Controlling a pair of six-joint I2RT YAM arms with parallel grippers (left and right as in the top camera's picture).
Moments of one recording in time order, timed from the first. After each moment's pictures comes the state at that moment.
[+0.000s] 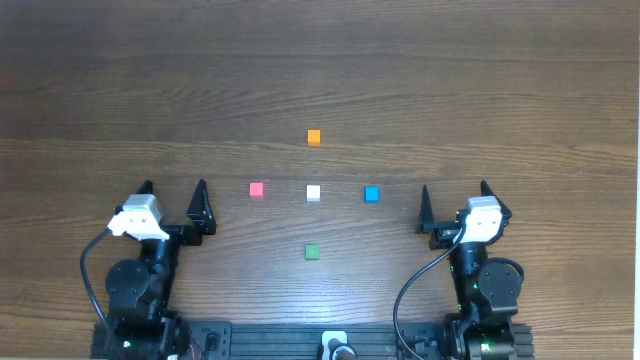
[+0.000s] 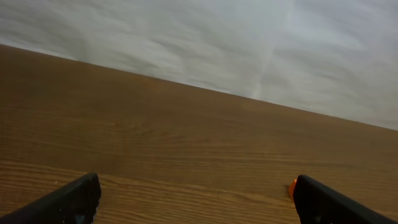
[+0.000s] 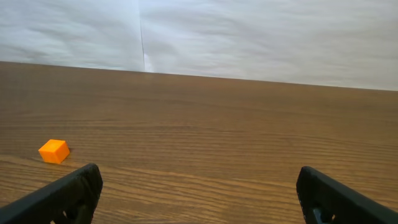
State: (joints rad) left arm -0.05 0.01 0.01 -0.08 0.01 -0.25; right arm 0.05 0.01 0.01 -0.07 -0.02 -0.04
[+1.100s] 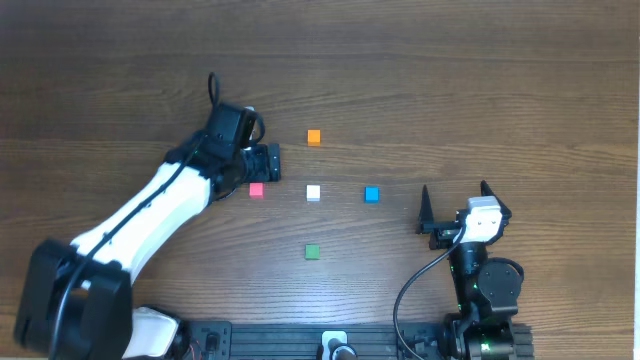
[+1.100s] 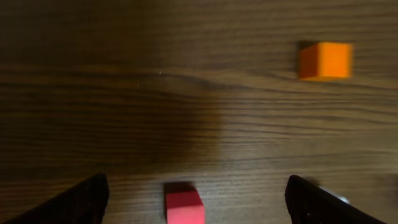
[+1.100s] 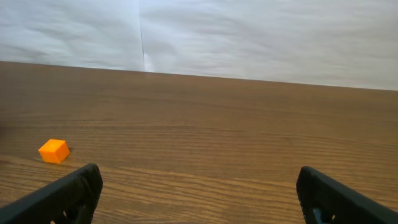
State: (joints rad) left arm -0.38 1.57 0.92 -0.48 -0.01 -0.42; right arm 0.05 0.01 0.01 -0.07 -0.02 -0.04
